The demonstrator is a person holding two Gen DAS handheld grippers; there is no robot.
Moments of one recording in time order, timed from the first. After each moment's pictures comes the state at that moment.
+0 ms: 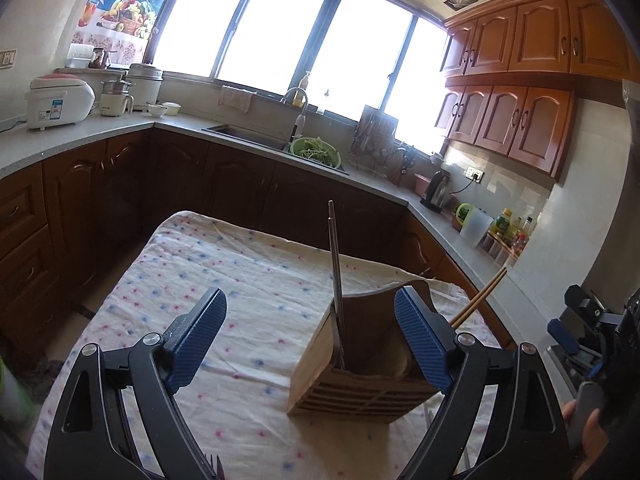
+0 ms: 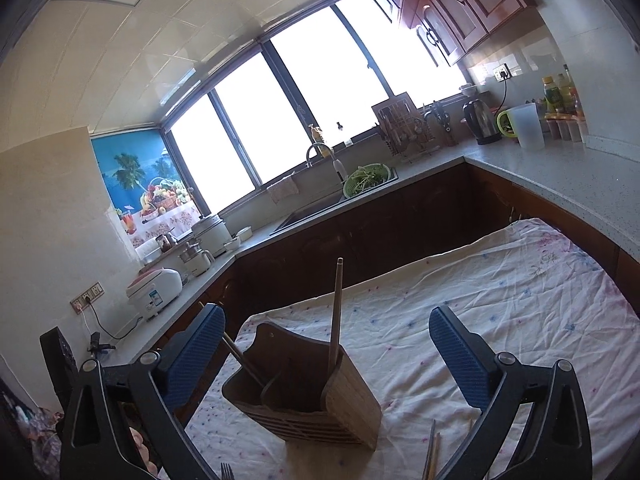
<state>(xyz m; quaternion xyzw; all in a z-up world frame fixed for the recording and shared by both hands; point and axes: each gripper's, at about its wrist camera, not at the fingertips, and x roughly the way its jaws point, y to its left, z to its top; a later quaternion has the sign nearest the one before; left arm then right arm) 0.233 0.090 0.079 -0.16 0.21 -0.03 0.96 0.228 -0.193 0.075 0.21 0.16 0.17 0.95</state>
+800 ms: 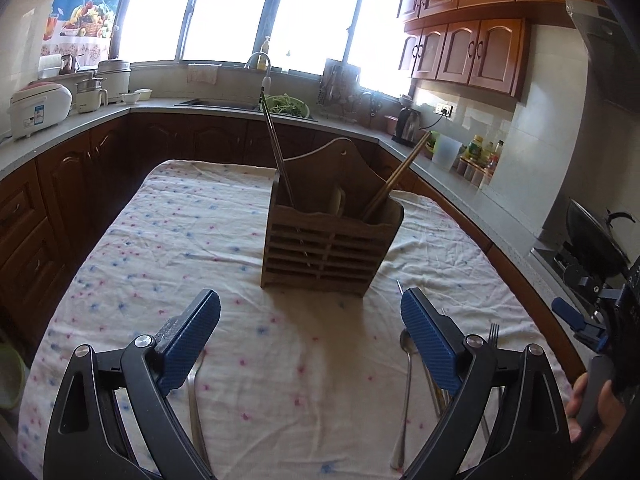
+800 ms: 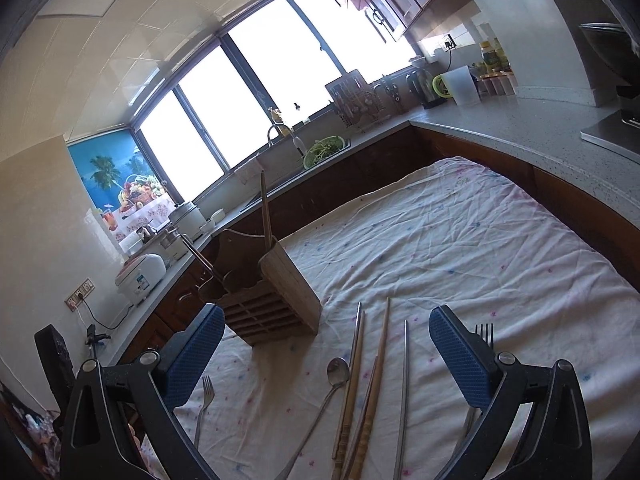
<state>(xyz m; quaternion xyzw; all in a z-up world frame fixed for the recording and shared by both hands) 0.128 0.025 0.034 -0.09 0.27 -0.08 0.95 0.106 -0.258 0.006 0.25 0.21 0.11 0.94</state>
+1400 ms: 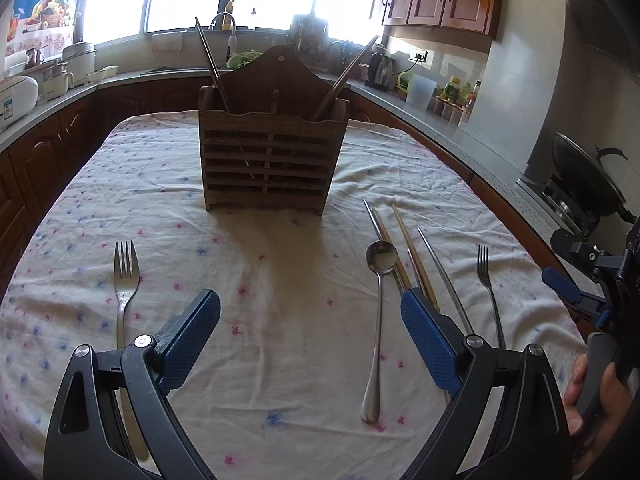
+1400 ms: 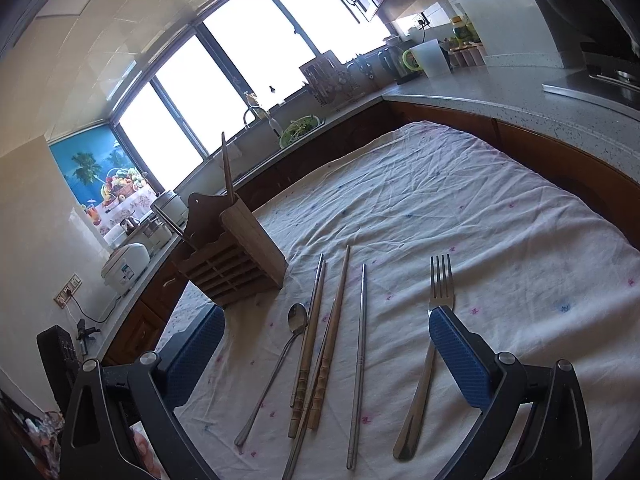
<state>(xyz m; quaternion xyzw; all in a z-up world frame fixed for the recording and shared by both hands) 0.114 -0.032 -0.020 -0.05 0.34 -0.12 0.93 0.081 -0.271 -0.040 0.26 0.25 0.09 0.93</state>
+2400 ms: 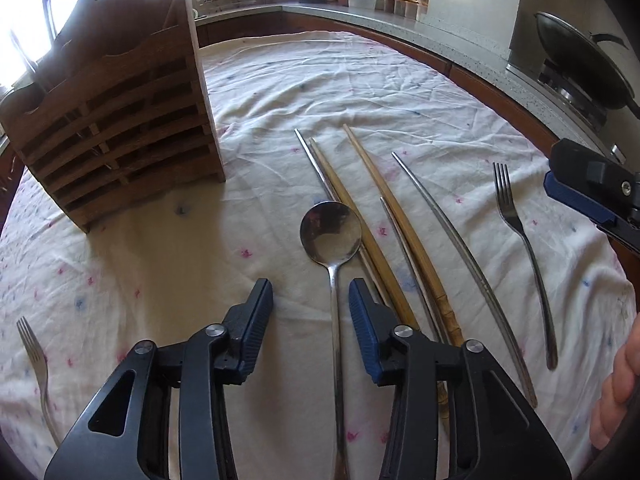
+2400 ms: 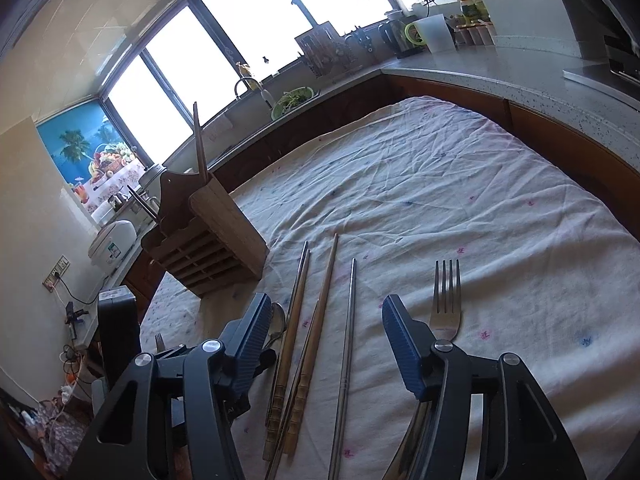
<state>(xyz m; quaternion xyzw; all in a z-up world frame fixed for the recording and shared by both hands) 0.194 -0.125 -0.072 0.09 0.44 -0.18 0.87 0.130 -0.268 -0.054 0.24 0.31 0.09 0.92</state>
